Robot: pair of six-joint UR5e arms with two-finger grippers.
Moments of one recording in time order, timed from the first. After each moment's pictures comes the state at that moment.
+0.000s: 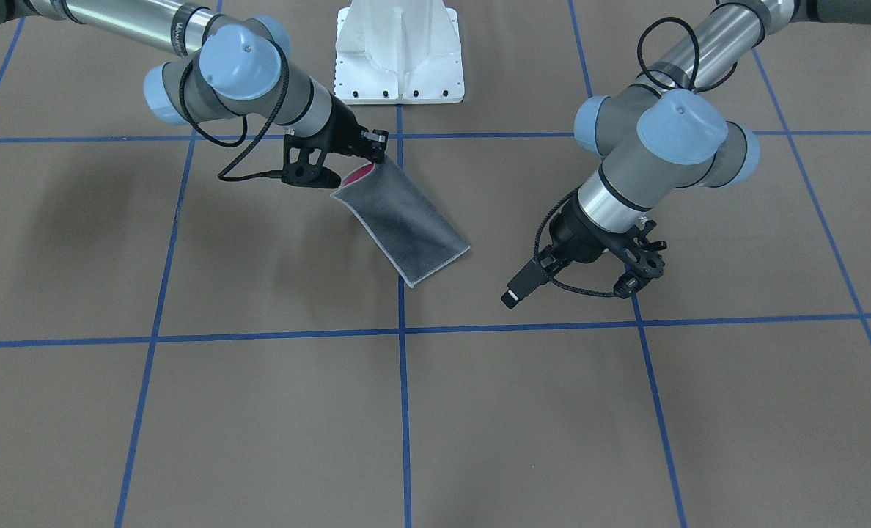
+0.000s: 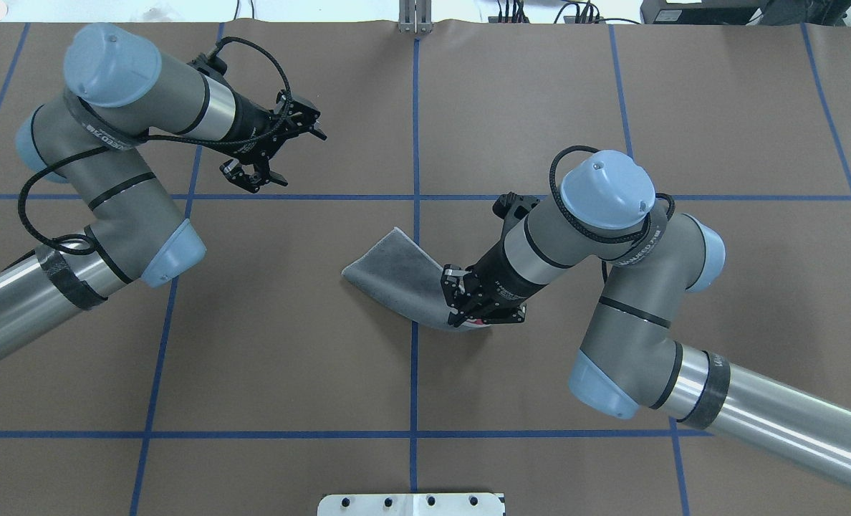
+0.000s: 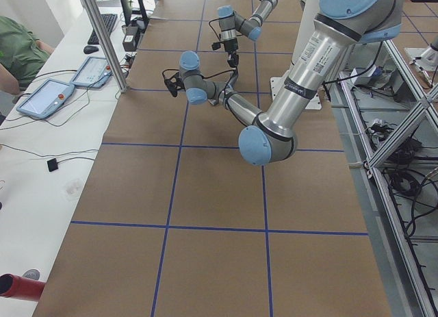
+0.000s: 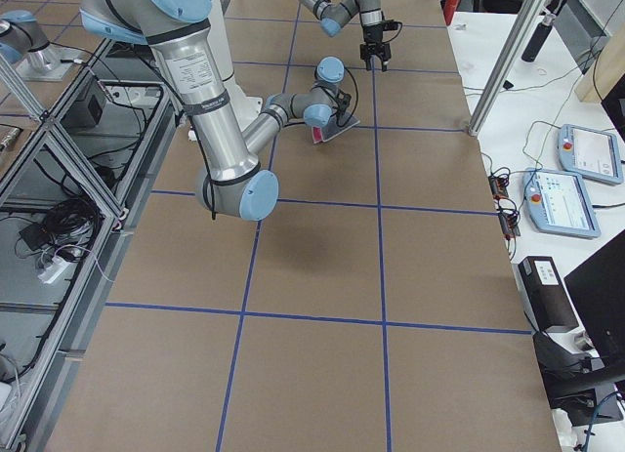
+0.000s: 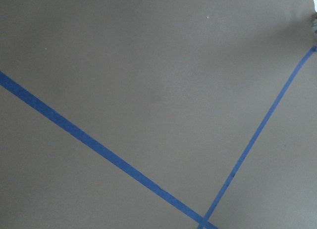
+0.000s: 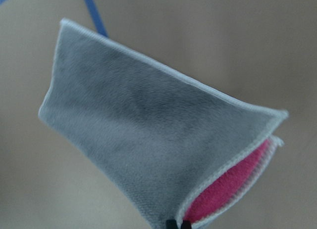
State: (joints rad) left arm -0.82 -2.14 -1.48 -2.25 -2.10 -1.88; right arm 0.51 -1.02 1.69 -1.07 2.28 1.70
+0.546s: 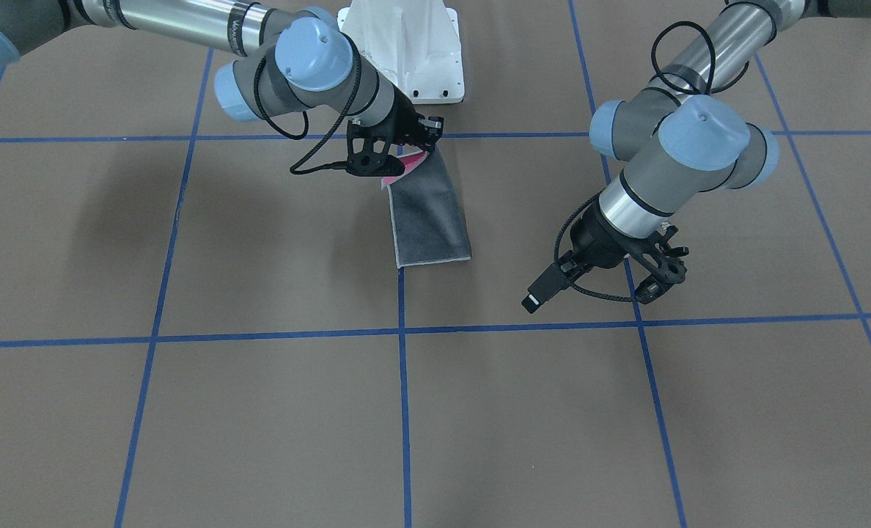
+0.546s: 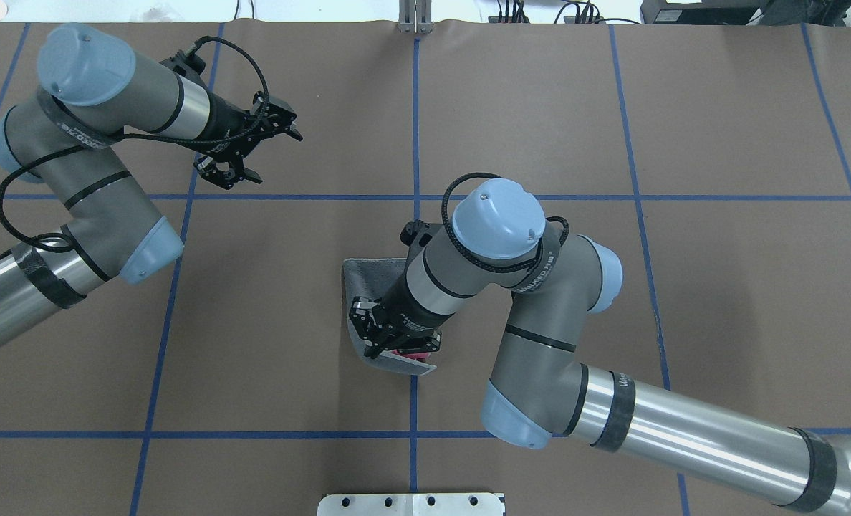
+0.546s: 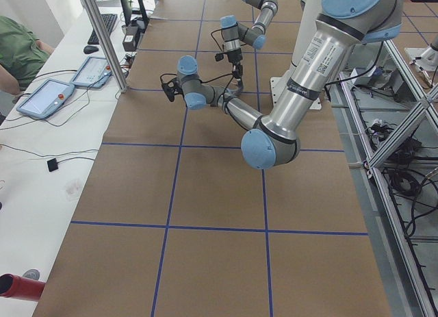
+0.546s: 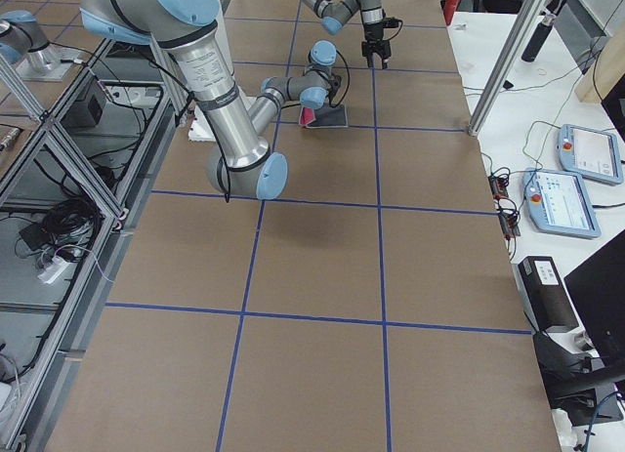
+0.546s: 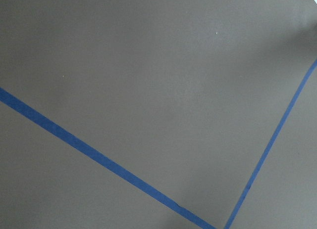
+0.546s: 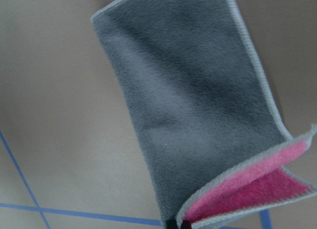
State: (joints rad) left arm -0.85 -2.11 -1.48 -2.25 -2.11 -1.82; right arm 0.44 -0.85 1.55 -1.07 2.22 1.71
